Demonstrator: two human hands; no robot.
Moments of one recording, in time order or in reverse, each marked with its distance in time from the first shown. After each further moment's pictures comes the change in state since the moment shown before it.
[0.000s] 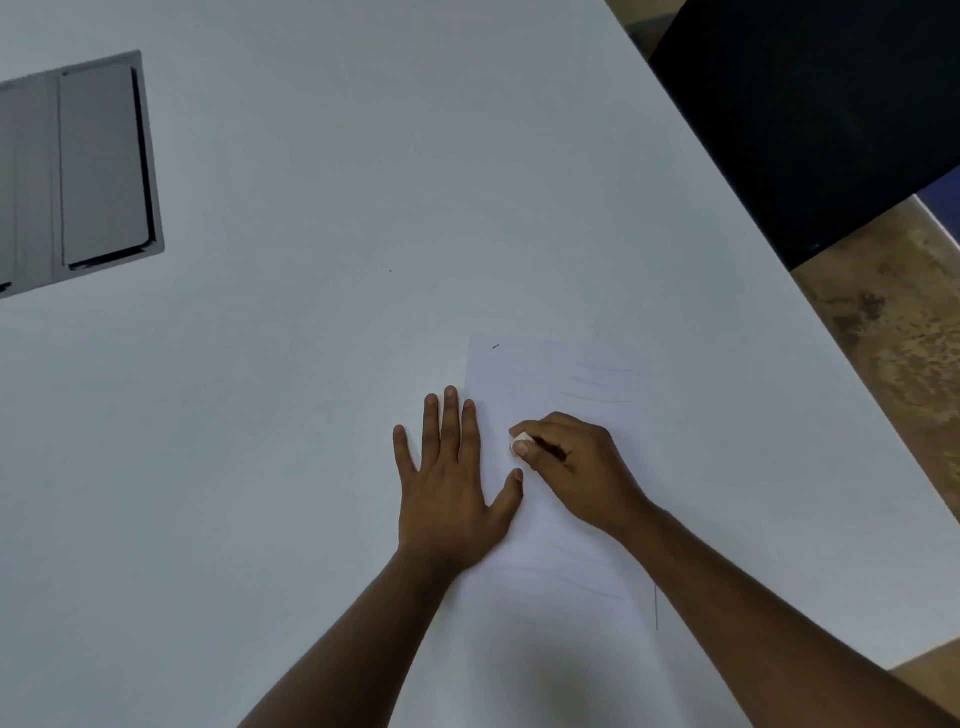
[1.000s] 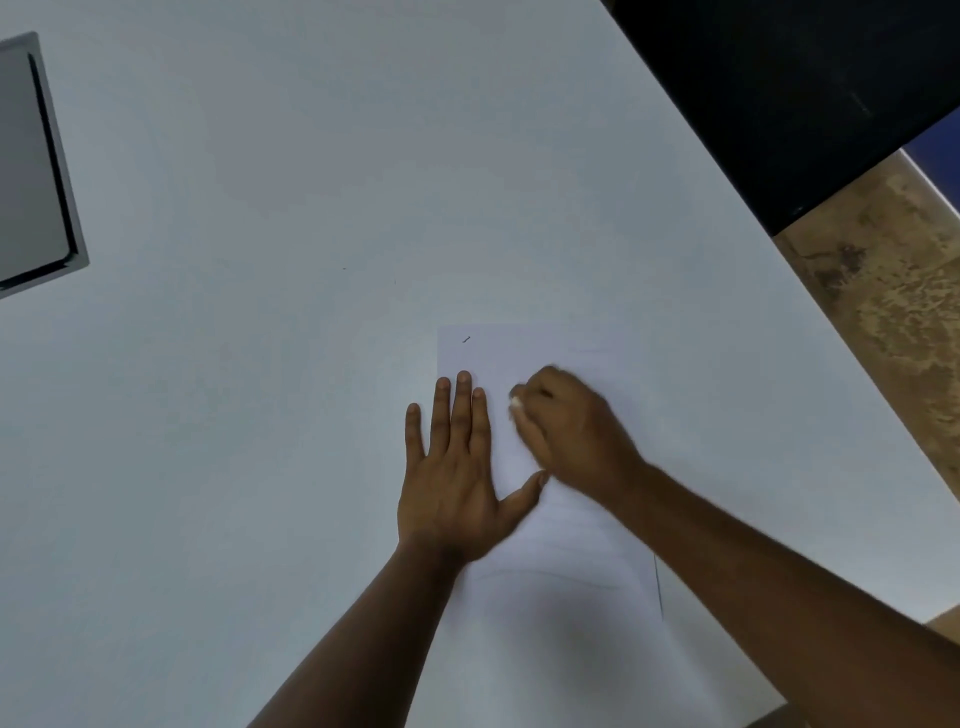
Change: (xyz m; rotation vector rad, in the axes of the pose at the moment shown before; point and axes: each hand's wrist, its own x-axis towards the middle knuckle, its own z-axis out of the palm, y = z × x) left_hand 0.028 0.020 0.004 0.157 -0.093 0.149; right_hand 0.033 0.009 -0.018 -0.619 0.065 -0.176
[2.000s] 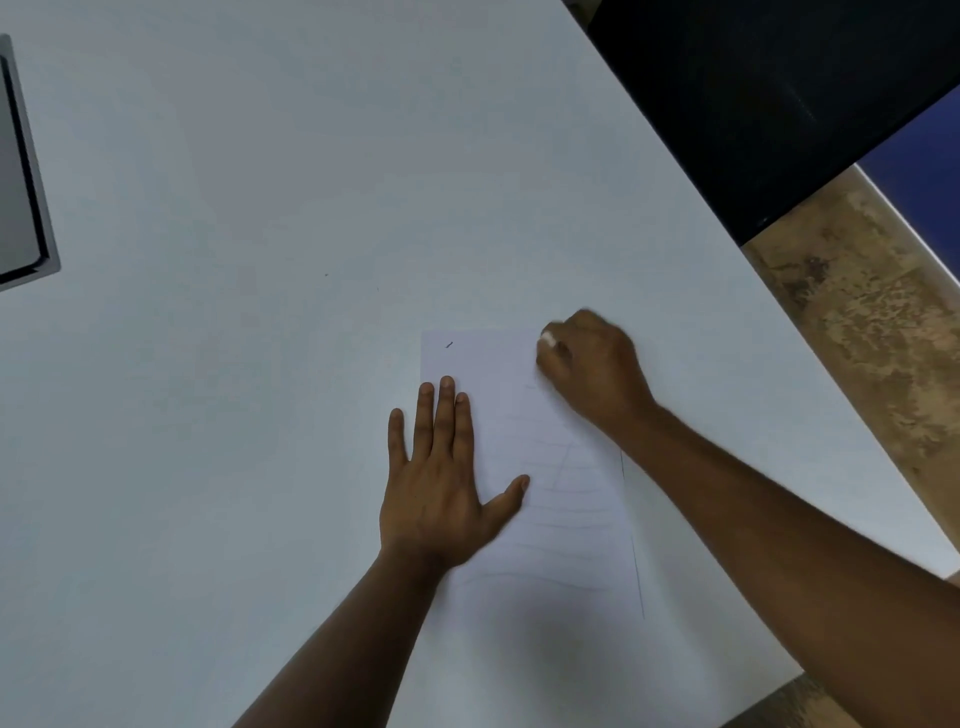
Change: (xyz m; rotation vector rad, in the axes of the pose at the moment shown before) left_hand -0.001 0.002 -0.003 -0.018 -0.008 -0.016; right_hand 0.031 0.046 -0.022 0.065 0.244 0.189
